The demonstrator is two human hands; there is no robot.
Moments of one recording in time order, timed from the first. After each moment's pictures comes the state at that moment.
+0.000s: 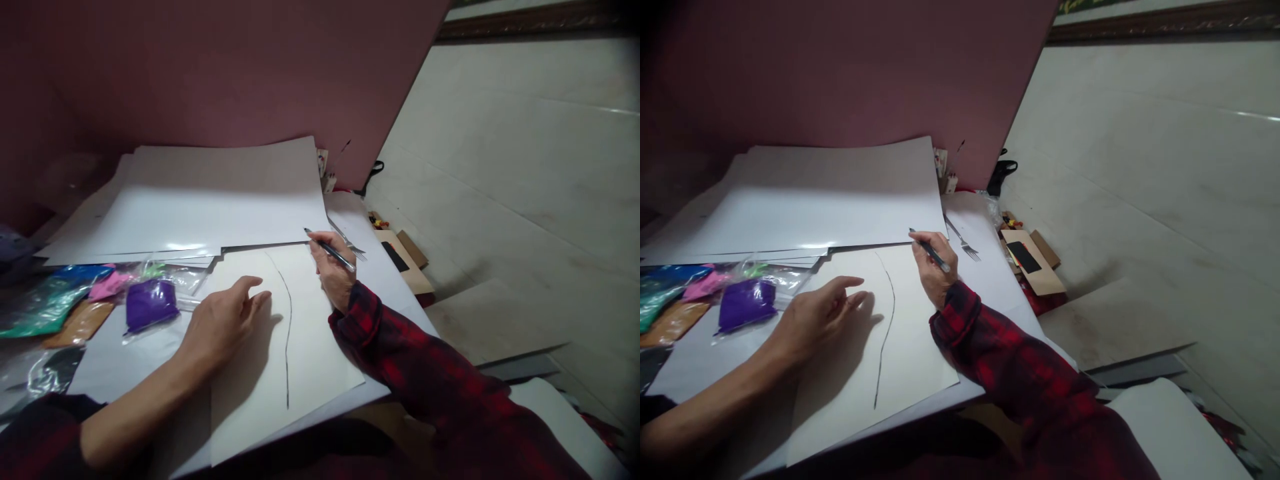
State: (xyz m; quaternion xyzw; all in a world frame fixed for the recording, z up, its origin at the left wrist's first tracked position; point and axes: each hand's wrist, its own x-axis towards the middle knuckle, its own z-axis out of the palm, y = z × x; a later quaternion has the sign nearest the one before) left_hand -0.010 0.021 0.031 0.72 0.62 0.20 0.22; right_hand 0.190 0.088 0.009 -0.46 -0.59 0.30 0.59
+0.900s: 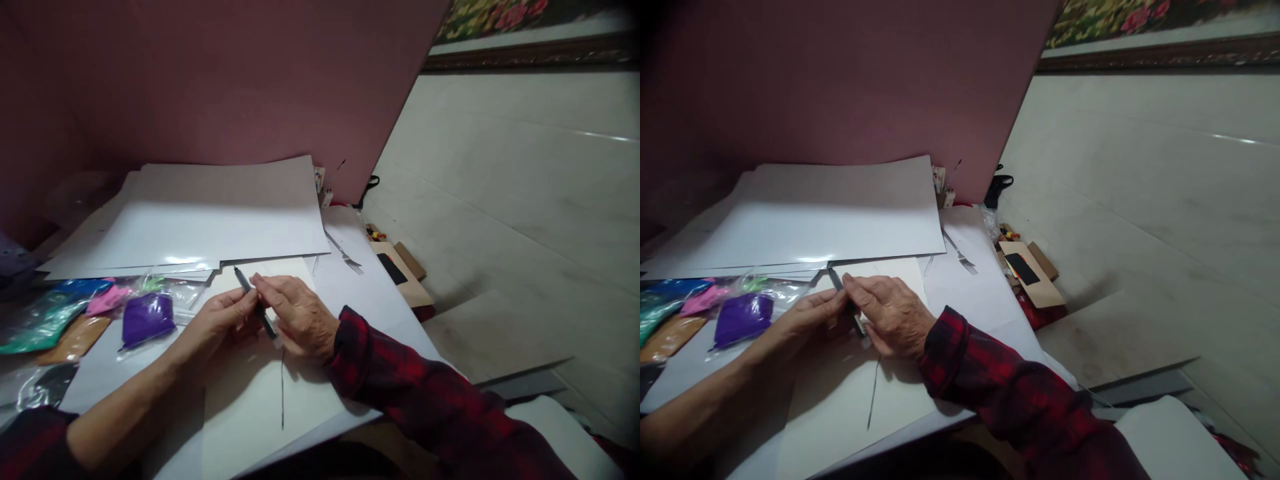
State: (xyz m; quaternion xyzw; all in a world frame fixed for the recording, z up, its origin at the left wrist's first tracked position) left_hand -0.007 0.024 0.032 0.33 0.38 0.45 0.74; right_hand 0.168 0.055 0.018 -0.19 -0.90 0.02 0.39
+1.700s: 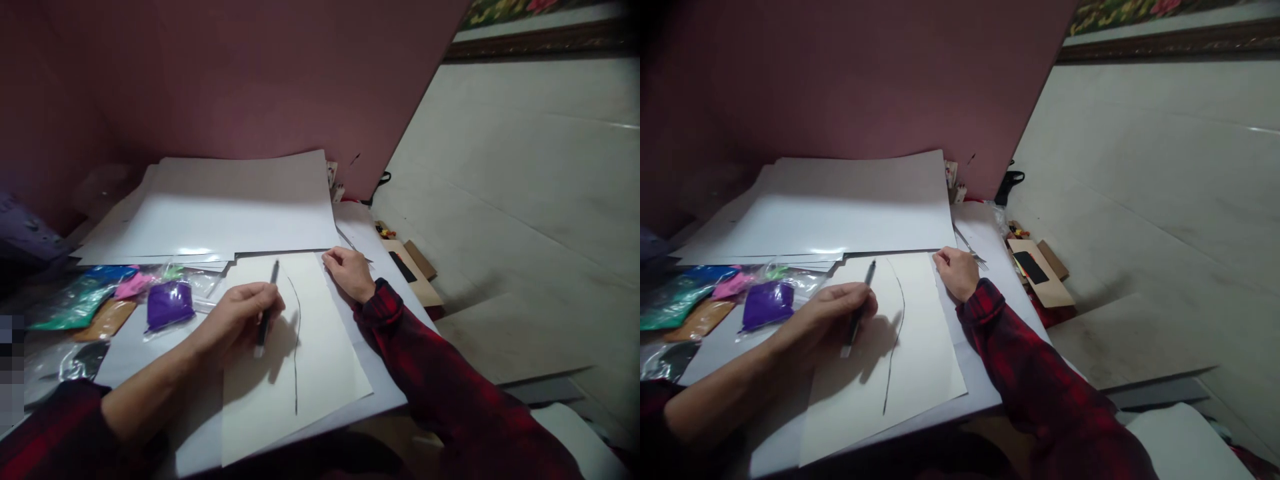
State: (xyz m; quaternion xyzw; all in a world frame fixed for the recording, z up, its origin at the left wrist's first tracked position) left_hand -0.010 0.023 0.031 0.41 0.42 0.37 0.72; right_hand 0.224 0.117 0.003 -0.58 -0.73 0.11 0.34
